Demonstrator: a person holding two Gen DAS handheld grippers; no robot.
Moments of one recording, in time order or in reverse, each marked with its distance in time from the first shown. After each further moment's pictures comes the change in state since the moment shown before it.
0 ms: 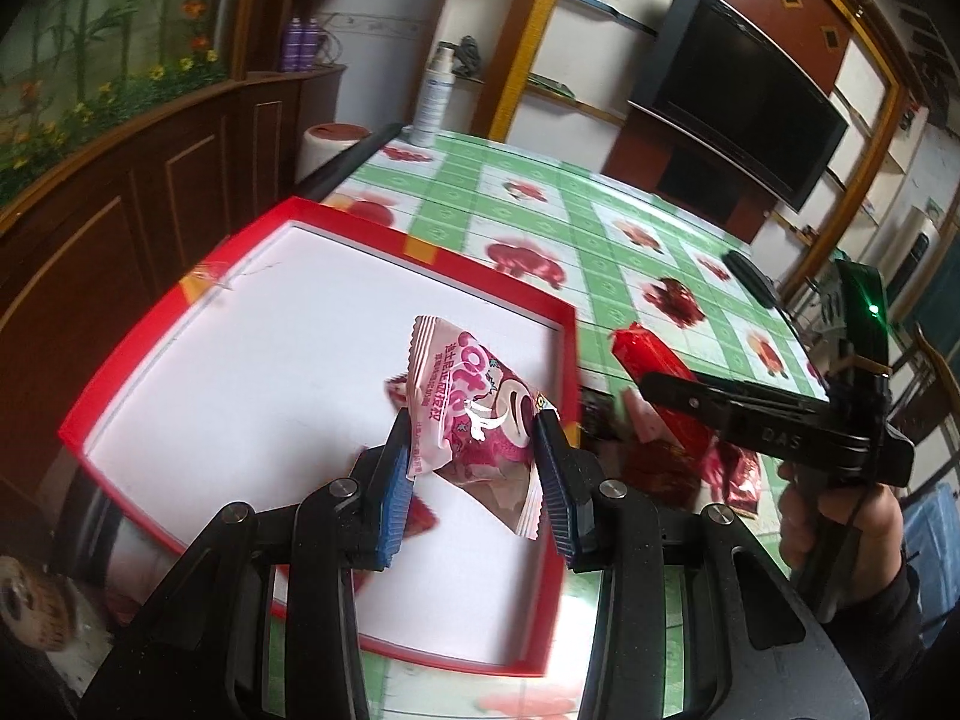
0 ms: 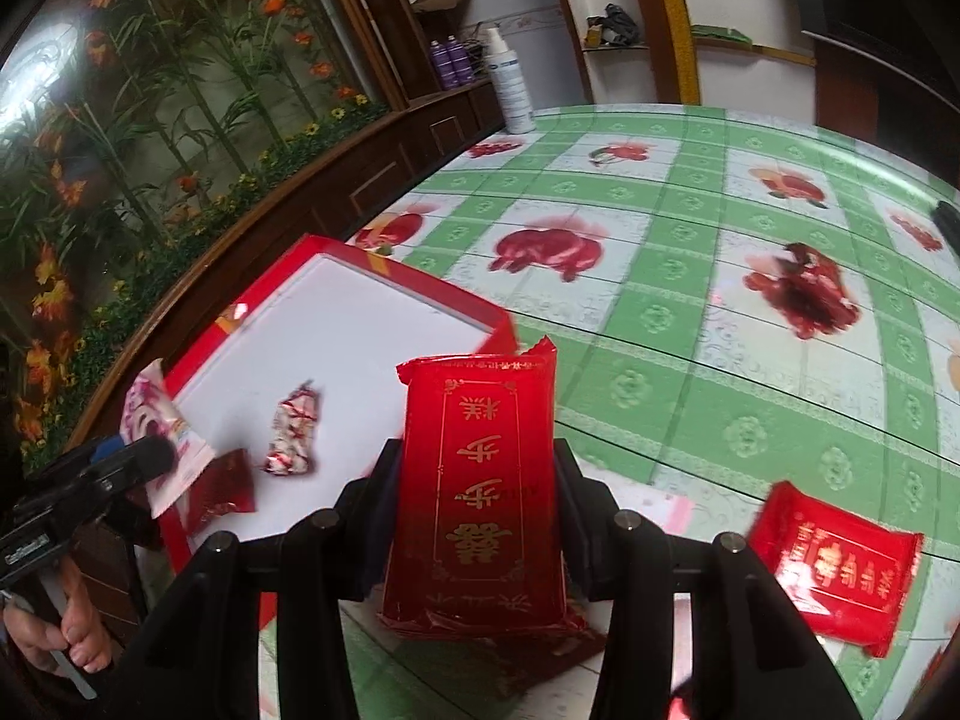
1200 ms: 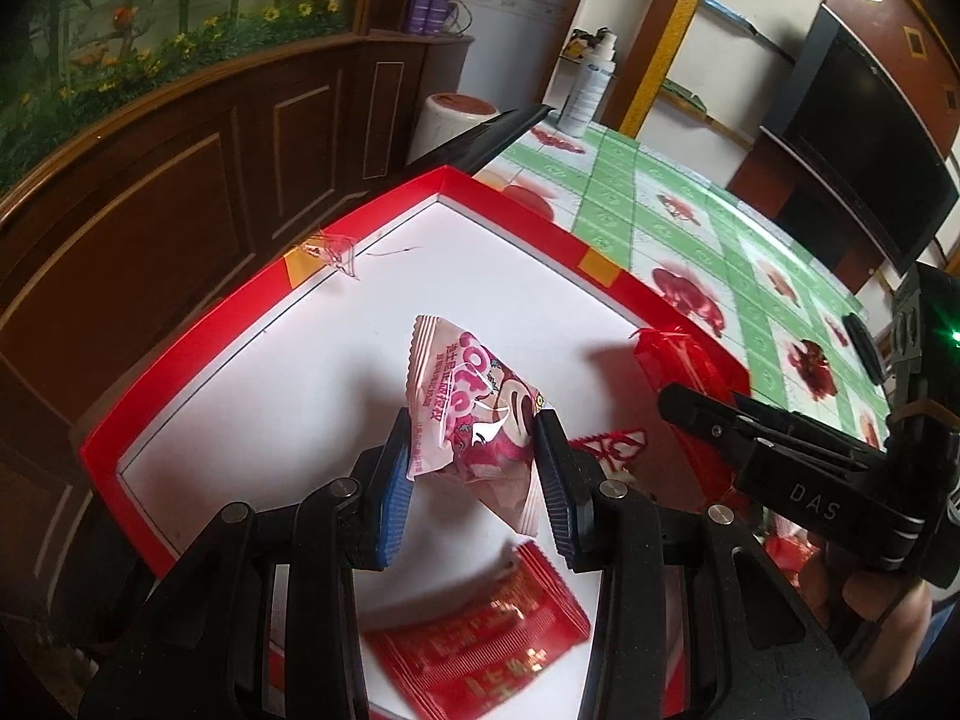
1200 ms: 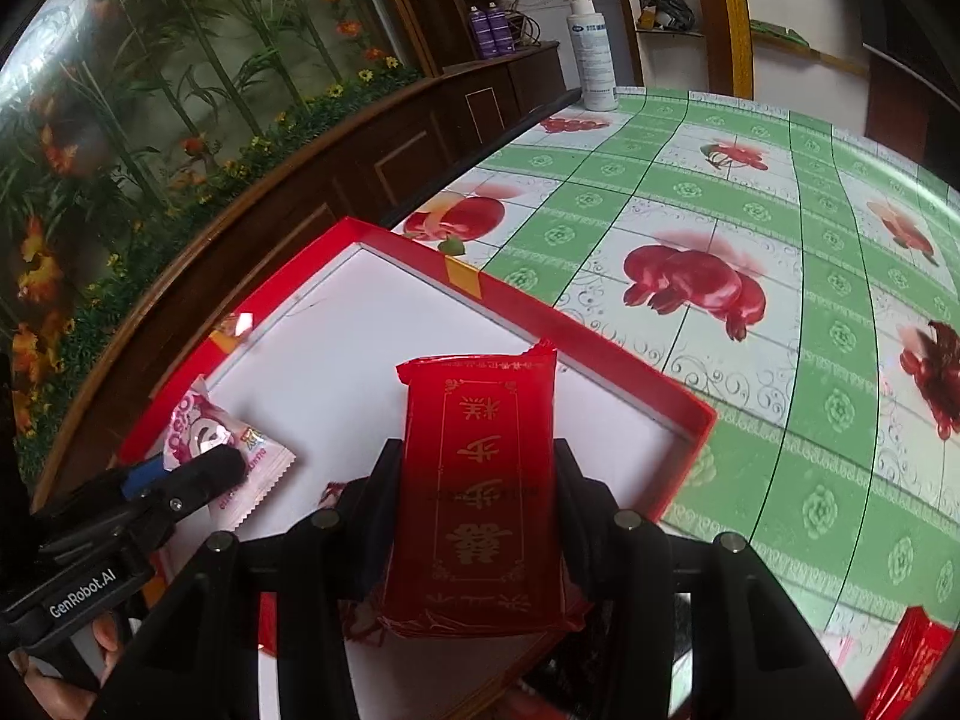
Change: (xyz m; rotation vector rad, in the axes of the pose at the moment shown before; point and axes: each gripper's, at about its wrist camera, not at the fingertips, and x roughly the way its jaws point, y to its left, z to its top) left arm 0.052 0.061 0.020 -0.186 0.039 0.221; right arm 0.092 0.060 0.044 -0.065 0.062 -0.005
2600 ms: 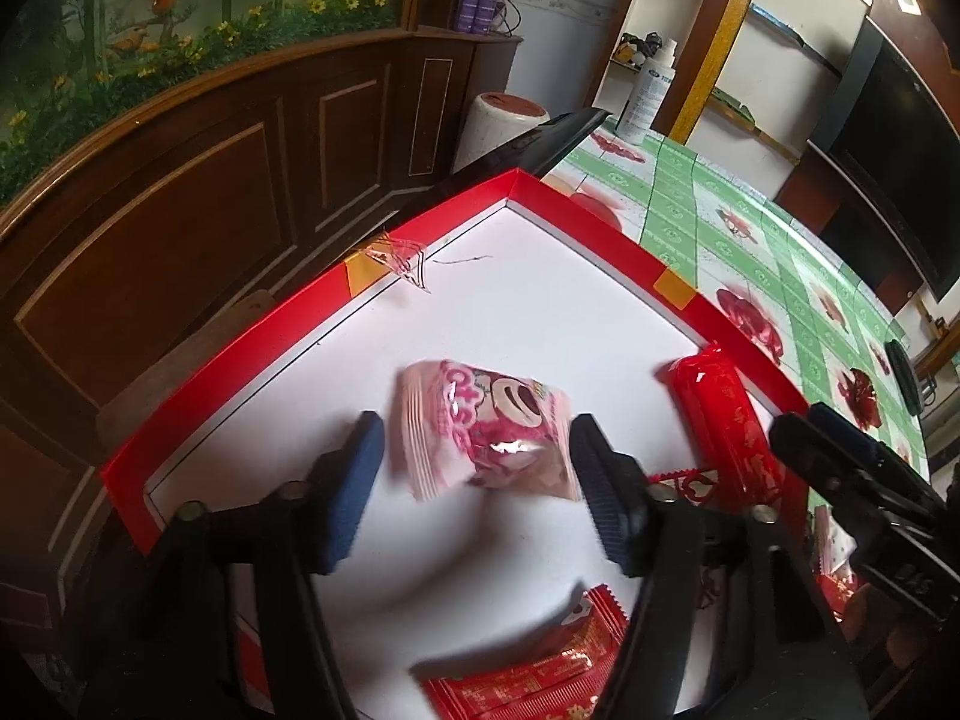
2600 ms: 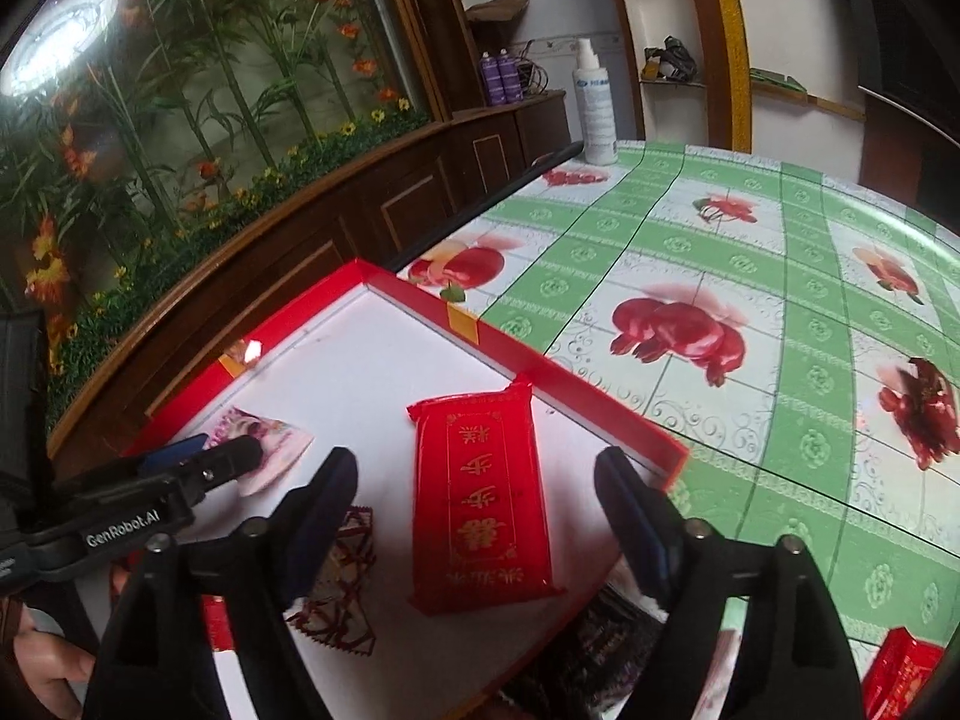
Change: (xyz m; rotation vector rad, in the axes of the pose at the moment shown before) left arm 0.013 0.017 0.008 -0.052 -0.004 0.086; right arm -0.023 0.001 -0.004 -0.032 -0.127 -0.004
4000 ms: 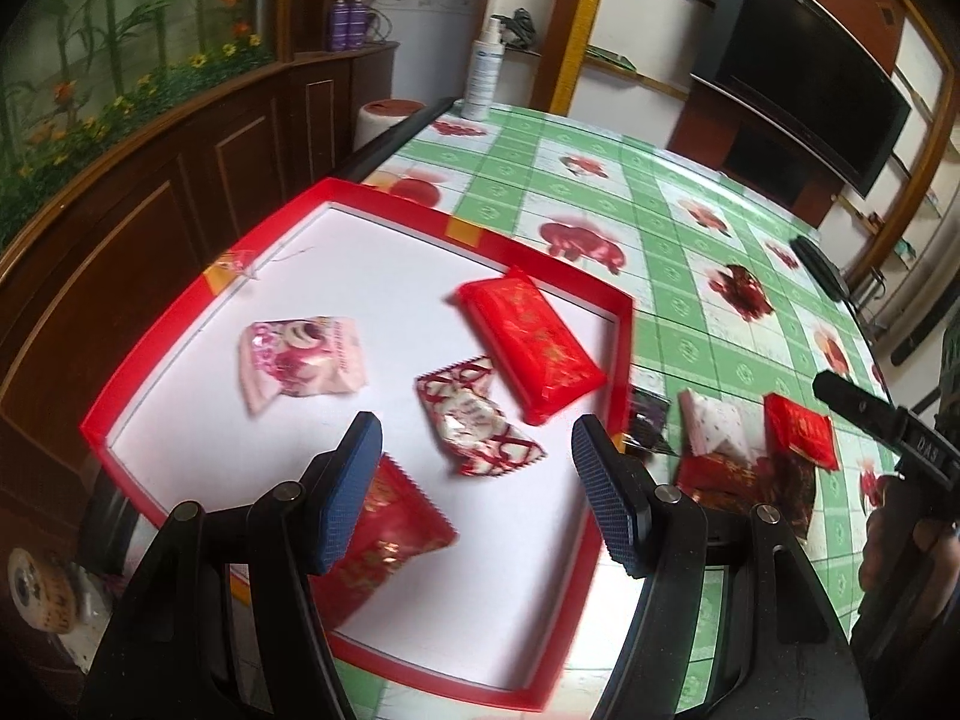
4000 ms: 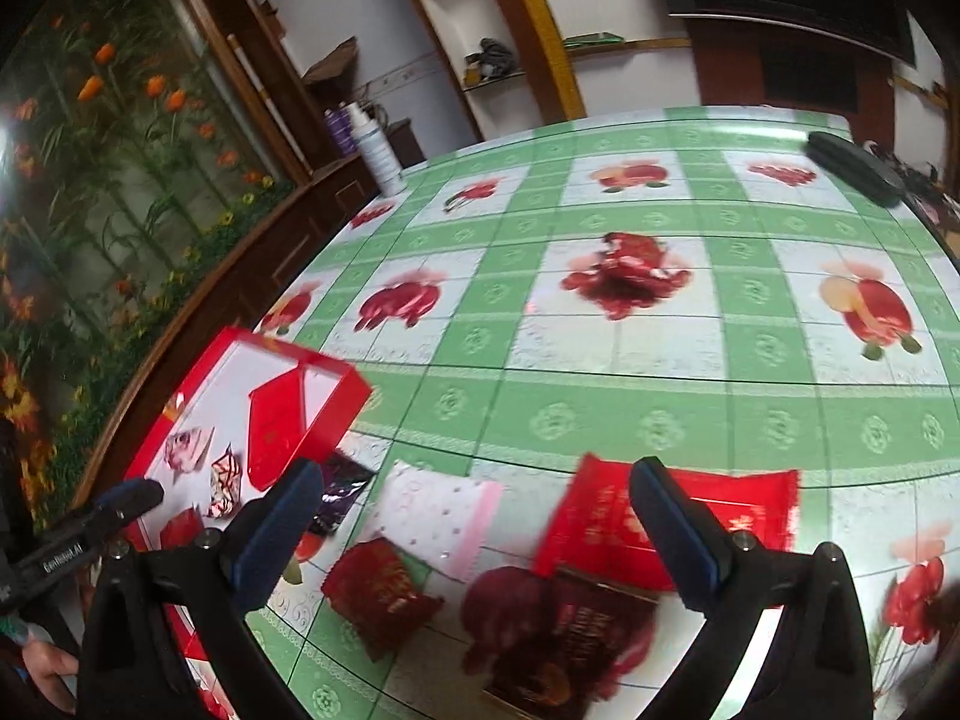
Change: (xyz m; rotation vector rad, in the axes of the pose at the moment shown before) left arm -0.061 -0.083 -0.041 0.235 0.015 -0.131; right arm -0.133 -0.132 -0.063 0.317 -0.058 -0.137
